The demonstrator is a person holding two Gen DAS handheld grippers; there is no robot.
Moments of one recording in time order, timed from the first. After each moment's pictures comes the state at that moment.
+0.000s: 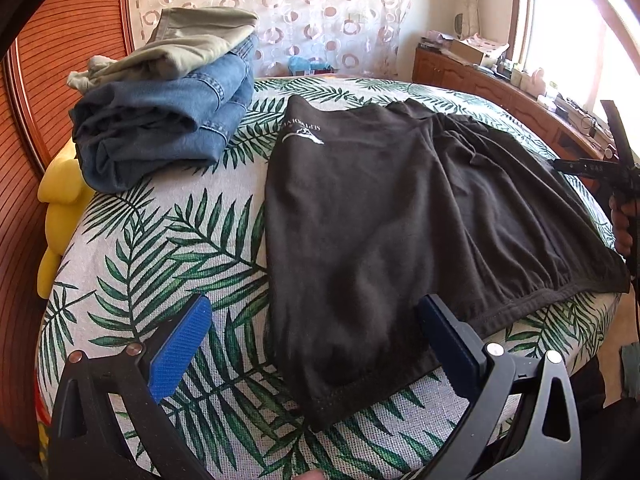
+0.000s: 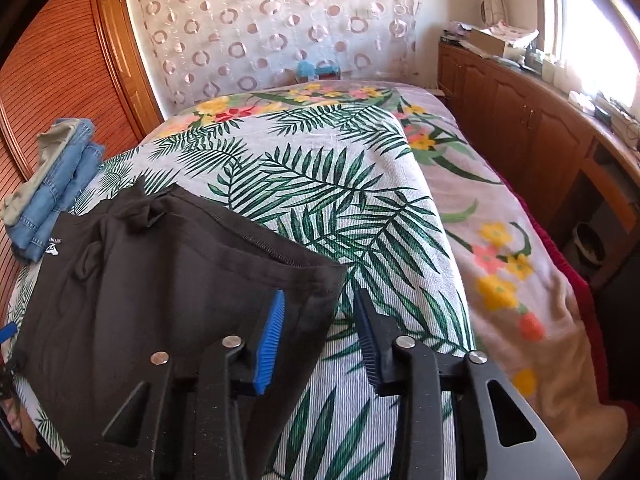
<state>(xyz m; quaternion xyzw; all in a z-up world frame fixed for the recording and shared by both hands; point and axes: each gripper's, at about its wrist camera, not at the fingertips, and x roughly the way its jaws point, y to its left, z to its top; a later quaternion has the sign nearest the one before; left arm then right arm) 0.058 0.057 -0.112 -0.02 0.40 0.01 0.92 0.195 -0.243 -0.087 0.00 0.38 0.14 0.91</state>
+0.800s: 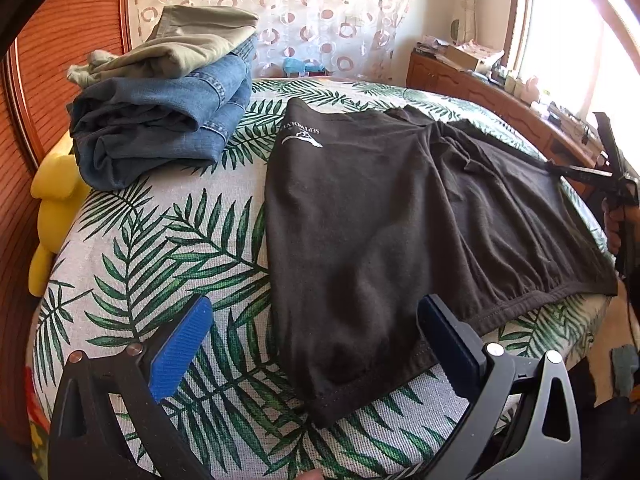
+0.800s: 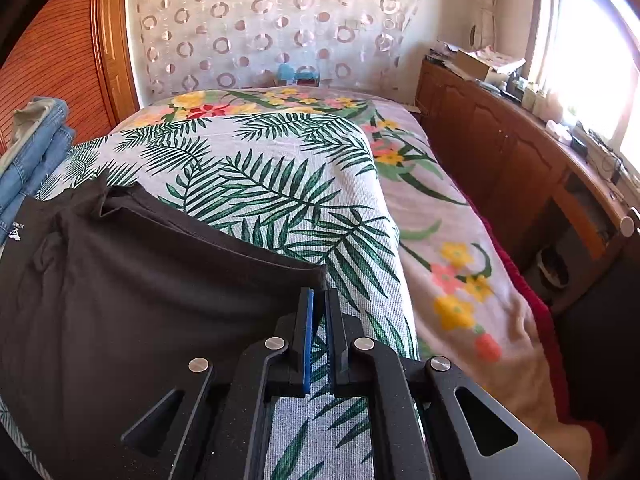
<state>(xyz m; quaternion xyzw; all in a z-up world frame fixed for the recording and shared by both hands) 0.056 0.068 -0.110 -0.04 0.40 -0.01 0.92 0.193 -0.238 -0.075 -0.07 0.36 0.09 0.92</state>
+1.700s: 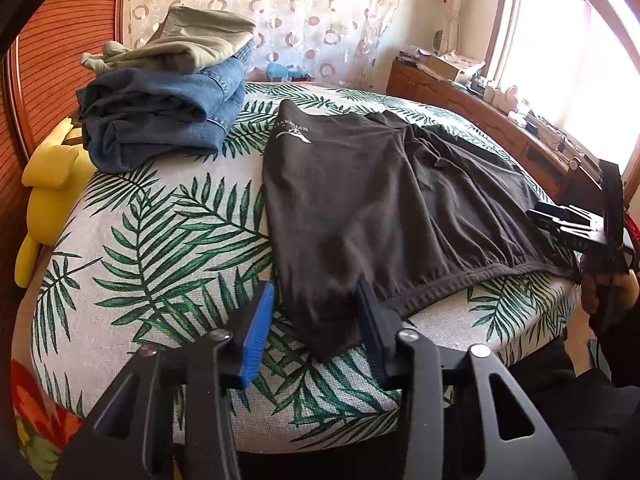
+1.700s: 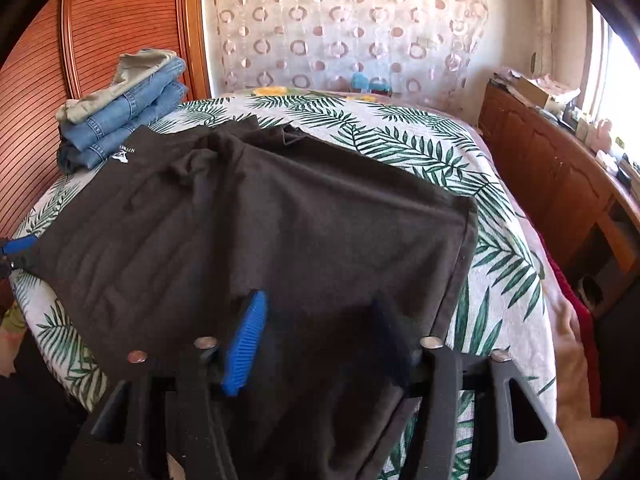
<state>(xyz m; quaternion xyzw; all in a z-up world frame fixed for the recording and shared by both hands) 0.016 0.079 -0.102 -0.06 0.38 -0.04 0.92 0.113 -0.196 -0.112 -0.08 0.33 0.20 0.92</state>
